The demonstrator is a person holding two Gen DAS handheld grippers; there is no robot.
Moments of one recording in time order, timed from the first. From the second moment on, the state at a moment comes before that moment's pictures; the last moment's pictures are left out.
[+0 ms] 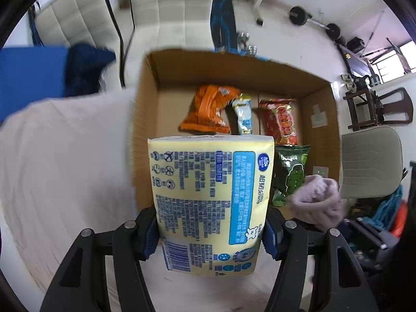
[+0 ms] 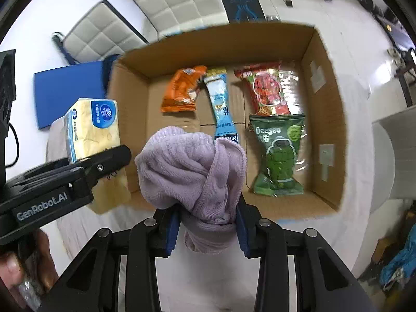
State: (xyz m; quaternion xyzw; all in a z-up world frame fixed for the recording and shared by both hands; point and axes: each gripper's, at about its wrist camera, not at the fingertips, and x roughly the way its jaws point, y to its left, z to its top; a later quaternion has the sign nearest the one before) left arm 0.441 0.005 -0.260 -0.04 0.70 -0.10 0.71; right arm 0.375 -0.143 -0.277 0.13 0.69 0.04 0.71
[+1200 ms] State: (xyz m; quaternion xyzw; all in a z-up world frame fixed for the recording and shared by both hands) left arm 0.446 -0.015 -0.319 -0.01 0.76 -0.08 0.65; right arm 0.395 -0.147 -0.358 0.05 0.73 0.02 0.68
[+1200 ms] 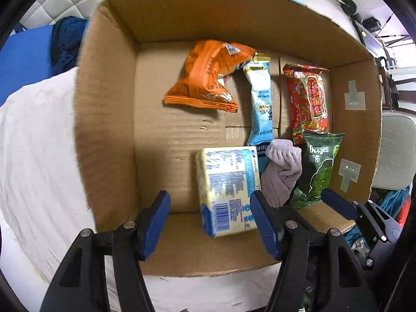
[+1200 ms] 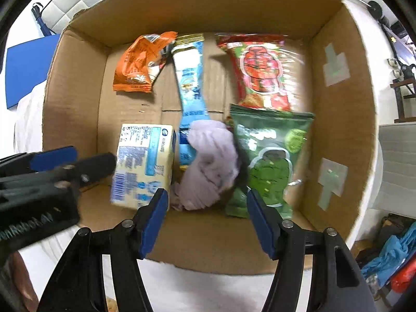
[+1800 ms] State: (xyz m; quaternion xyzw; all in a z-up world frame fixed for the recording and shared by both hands) left arm 0.402 0.008 -0.270 -0.02 0.66 -0.04 0.75; right arm 0.364 -0.168 -0.320 0.02 0.69 -0.01 0.72
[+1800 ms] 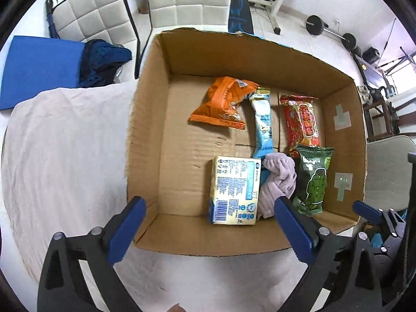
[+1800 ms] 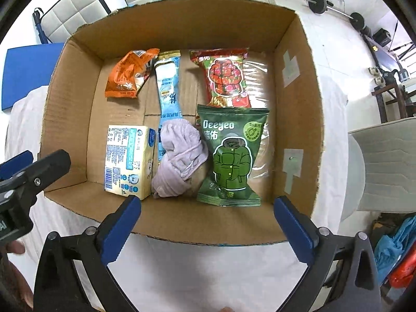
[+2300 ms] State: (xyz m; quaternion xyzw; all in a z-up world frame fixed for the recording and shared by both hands) left arm 0.360 -0.001 -0.214 0.00 0.61 -0.03 0.80; right arm 0.334 -0.179 -0.265 0.03 0.65 -0.02 0.76
